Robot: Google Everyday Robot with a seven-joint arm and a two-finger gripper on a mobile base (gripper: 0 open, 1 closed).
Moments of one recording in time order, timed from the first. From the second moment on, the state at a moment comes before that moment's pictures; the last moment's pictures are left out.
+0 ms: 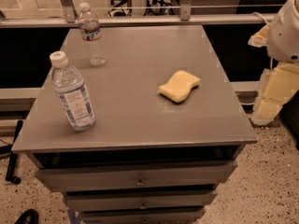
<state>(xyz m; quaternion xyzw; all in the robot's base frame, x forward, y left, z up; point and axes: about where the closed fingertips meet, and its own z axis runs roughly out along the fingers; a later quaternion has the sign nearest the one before) 0.438 -0.216 0.977 -0.60 0.78 -0.04 0.16</state>
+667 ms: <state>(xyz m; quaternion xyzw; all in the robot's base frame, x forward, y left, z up) 0.443 -0.202 0.978 -0.61 0.77 -0.01 0.18</state>
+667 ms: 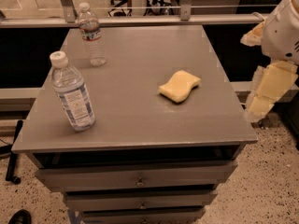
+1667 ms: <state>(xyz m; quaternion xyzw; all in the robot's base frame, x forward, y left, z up) 0.497 -0.039 0.990 -0.62 0.68 0.17 0.35</state>
